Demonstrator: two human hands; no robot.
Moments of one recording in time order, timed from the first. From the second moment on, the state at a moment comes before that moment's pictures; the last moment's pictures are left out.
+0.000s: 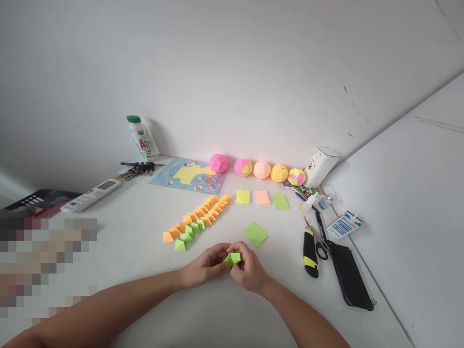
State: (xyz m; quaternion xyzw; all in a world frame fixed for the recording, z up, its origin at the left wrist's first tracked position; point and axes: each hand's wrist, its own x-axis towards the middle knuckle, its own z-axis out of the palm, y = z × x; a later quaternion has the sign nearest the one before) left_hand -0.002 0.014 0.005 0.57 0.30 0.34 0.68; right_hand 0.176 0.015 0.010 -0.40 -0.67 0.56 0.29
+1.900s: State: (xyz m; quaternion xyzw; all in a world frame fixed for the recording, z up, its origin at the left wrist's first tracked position) left_hand 0.002 0.021 0.001 0.47 0.33 0.37 0.73; right_hand 0.175 0.022 0.014 -0.36 -0.78 0.33 0.38
